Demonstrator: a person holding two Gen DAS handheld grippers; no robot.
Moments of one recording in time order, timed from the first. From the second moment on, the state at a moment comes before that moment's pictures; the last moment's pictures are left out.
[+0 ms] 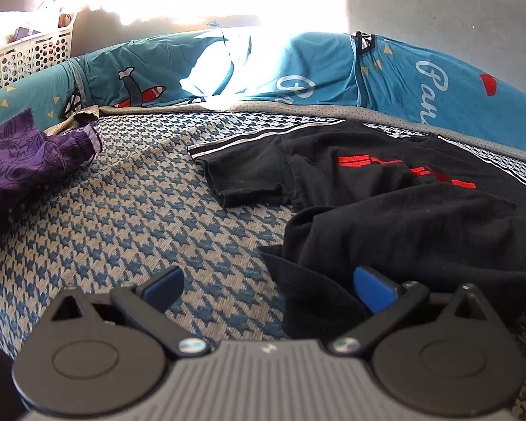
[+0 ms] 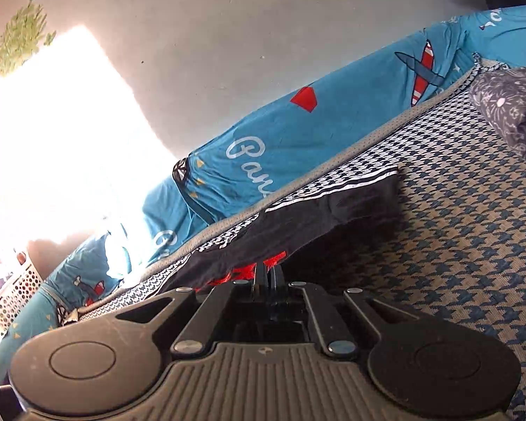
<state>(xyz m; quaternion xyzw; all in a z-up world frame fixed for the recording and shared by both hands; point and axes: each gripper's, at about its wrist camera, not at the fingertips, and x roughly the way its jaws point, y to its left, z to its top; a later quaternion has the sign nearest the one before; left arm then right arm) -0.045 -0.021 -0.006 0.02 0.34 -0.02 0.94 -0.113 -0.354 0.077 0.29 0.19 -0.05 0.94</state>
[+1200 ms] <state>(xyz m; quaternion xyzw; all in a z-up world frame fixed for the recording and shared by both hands) -0.042 -0.012 -0.012 -0.01 0.36 -0.02 0.93 -0.099 -0.333 0.005 0.37 0.31 -0.03 0.87</state>
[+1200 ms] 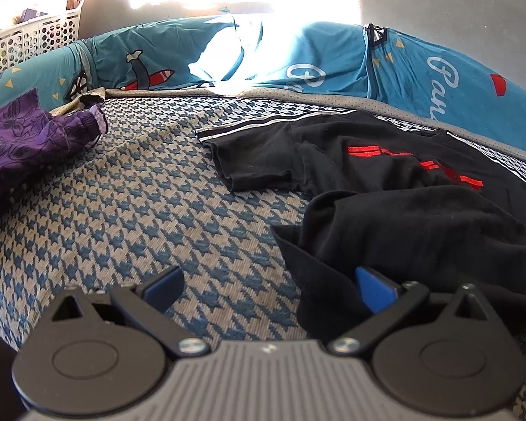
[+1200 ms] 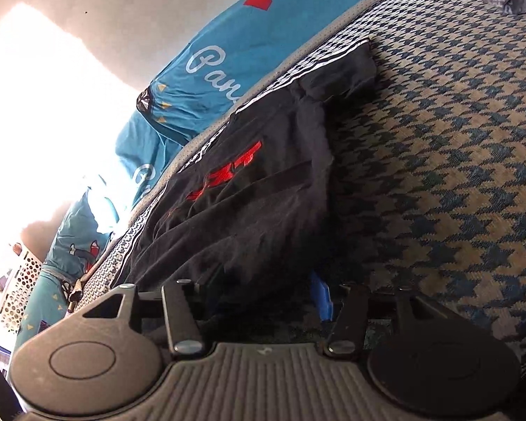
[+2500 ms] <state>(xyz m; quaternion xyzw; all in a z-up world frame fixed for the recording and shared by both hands) -0.047 0.018 -0.004 -0.06 0.36 -0.01 0.93 -0.154 -0.333 0.067 0.20 0.23 -0.21 0.93</state>
